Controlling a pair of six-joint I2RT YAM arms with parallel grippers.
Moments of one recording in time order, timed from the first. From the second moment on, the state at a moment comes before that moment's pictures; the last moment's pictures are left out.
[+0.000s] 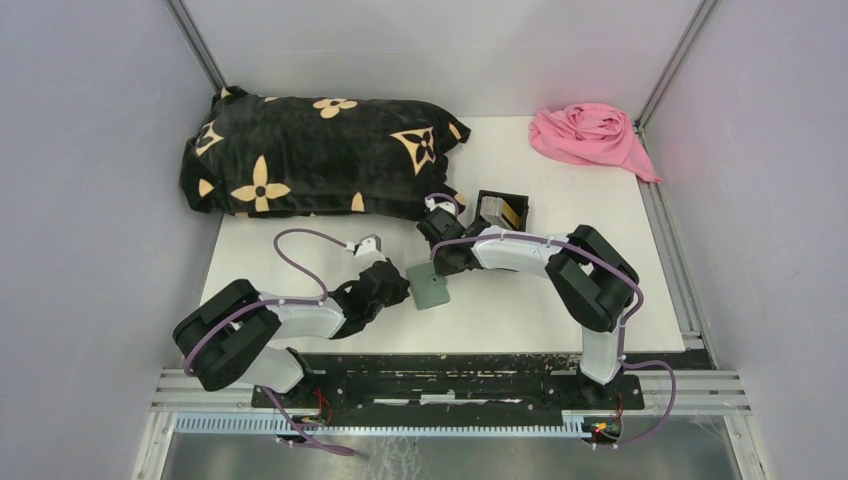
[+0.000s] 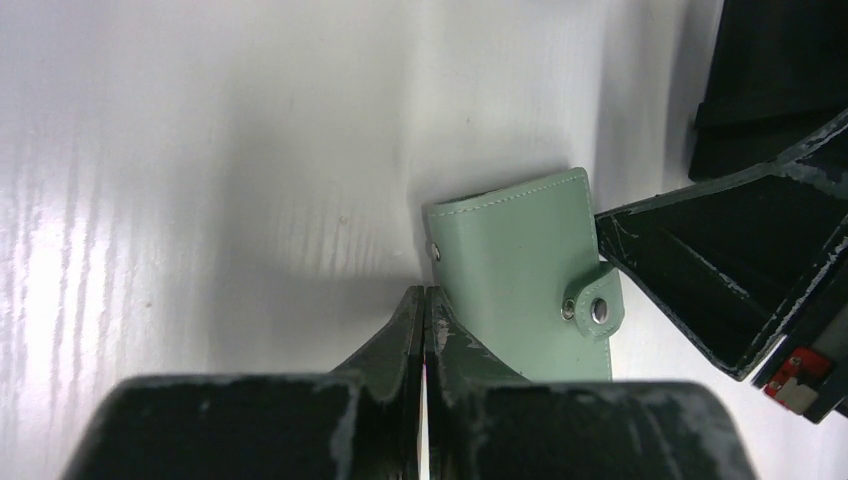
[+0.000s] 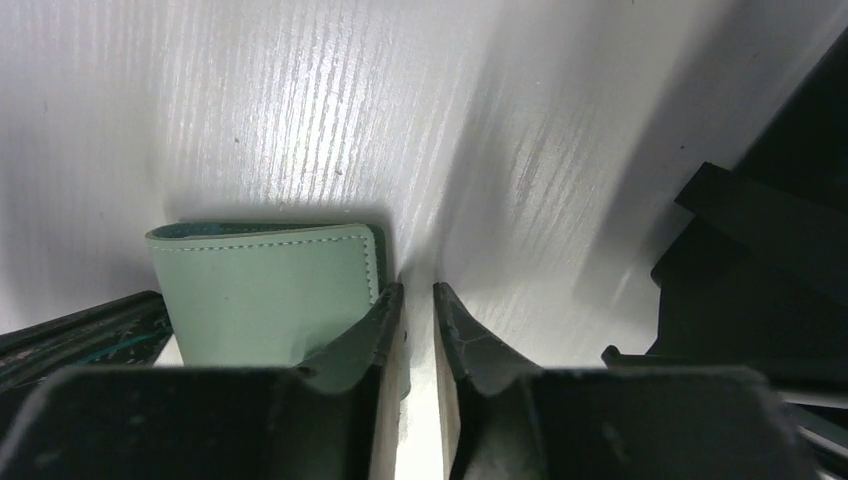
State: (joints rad) left arm -0.83 1.42 0.37 0.37 -0.39 -0.96; right arm 0.86 1.90 1.21 -0.39 0.23 0.55
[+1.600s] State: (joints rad) left arm -0.83 1.51 0.74 0.32 -0.33 -0.83; right arm 0.49 1.73 1.27 -0.47 0.35 0.45
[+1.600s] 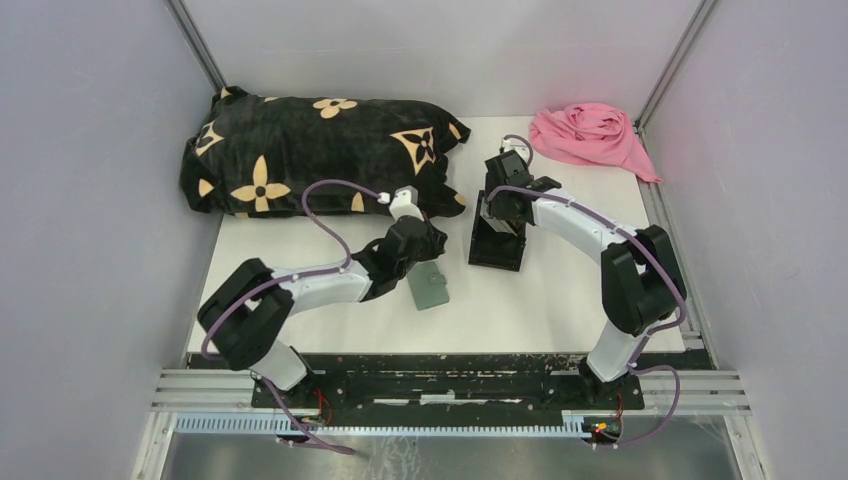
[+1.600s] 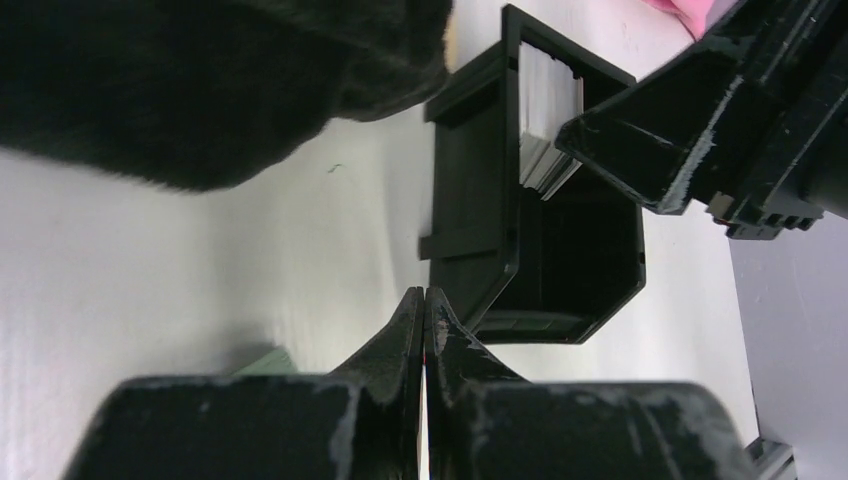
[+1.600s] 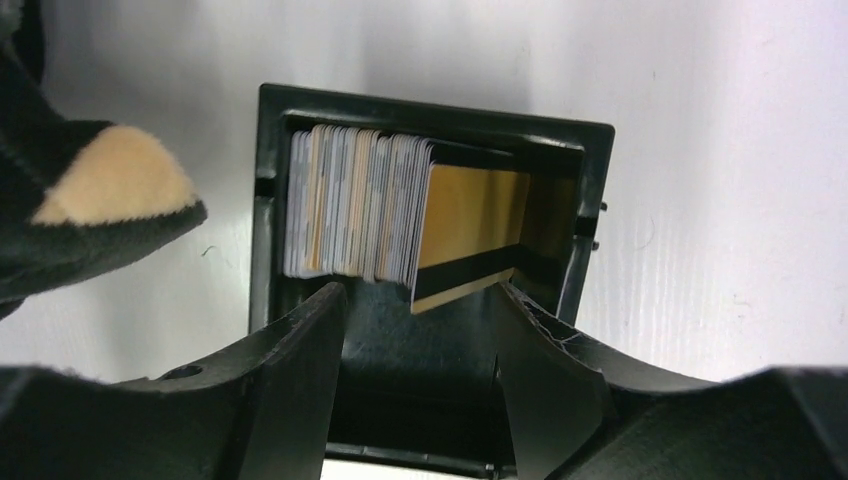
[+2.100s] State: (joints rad) left arm -0.82 1.83 0.96 0.42 -0.18 -0.79; right arm 0.41 1.79 1.30 -0.43 0.23 0.49
